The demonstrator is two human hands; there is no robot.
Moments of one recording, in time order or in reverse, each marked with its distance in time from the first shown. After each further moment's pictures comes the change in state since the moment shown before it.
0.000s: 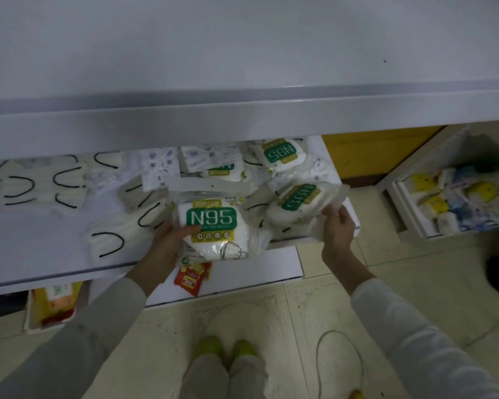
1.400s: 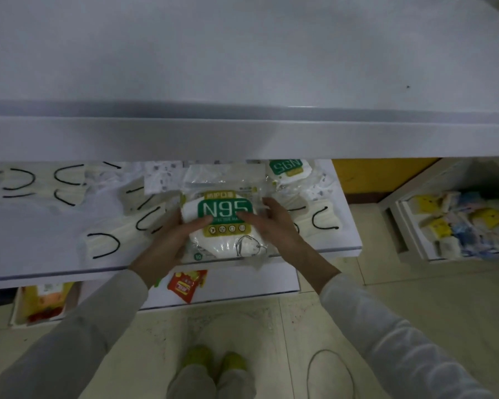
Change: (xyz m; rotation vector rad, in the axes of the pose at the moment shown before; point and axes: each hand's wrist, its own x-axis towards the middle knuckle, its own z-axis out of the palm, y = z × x) left_hand 0.006 0.021 0.020 -0.015 -0.166 0.108; right_hand -0.036 -0.036 0.083 -0.406 -0.718 0.039
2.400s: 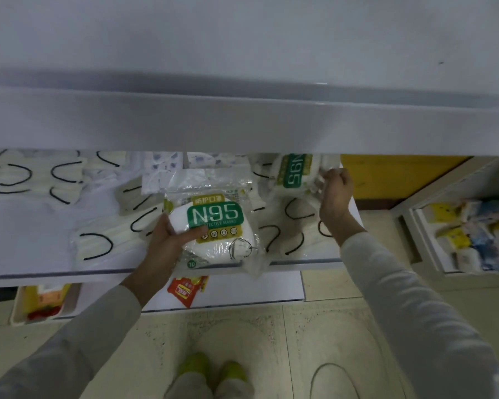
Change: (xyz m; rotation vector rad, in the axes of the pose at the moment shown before) left_hand 0.011 -0.027 -0.003 0.041 0.315 0.042; right_hand 0.096 0.010 -0.093 0.599 0.496 -0.123
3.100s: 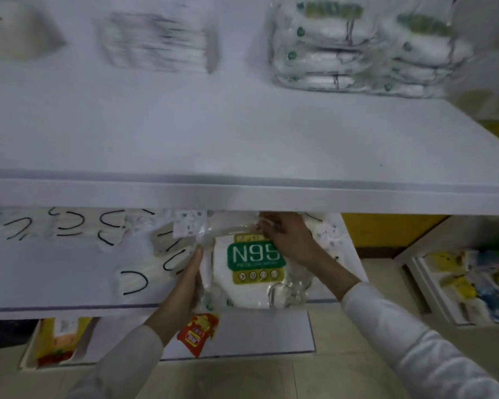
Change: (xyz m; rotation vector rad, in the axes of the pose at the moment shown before) left_hand -0.054 0.038 -0.016 -0.225 -0.201 -0.198; right_hand -0.144 -0.058 0.066 -0.775 -0.691 -0.560
